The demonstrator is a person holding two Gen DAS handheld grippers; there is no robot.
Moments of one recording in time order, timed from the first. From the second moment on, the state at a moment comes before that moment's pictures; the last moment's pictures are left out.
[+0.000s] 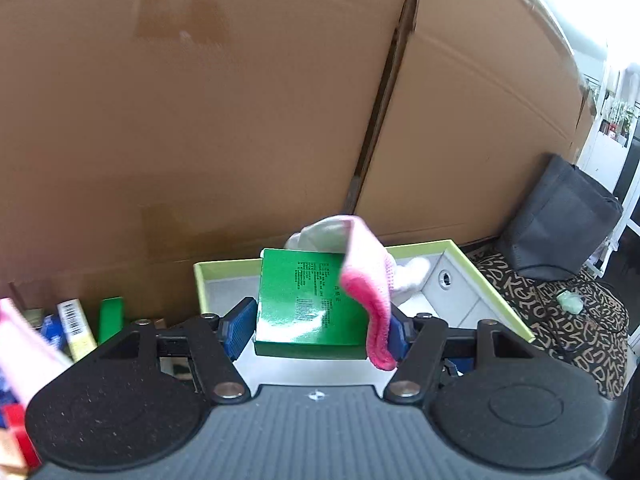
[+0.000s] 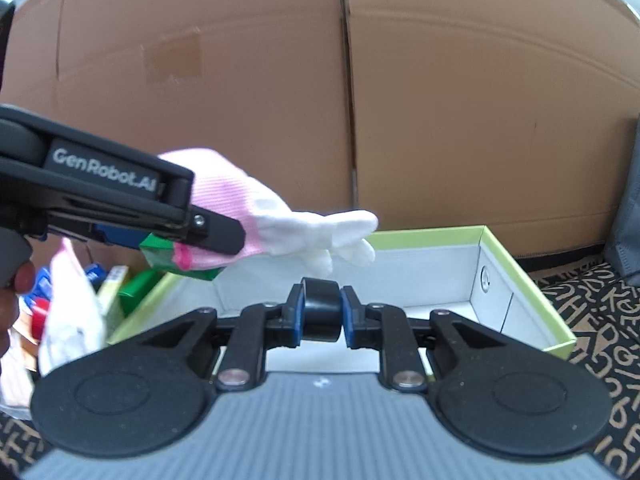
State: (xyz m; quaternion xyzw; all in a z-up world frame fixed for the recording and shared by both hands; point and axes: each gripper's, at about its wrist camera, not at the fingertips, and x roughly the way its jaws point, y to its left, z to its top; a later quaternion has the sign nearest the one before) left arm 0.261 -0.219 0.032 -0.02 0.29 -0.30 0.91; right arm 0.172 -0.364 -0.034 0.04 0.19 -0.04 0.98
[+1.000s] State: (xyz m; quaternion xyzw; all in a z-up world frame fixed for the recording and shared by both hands) left arm 0.121 -0.050 0.033 -0.09 0.20 -0.22 0.95; right arm 0.050 -0.288 0.000 0.02 0.08 0.03 1.00
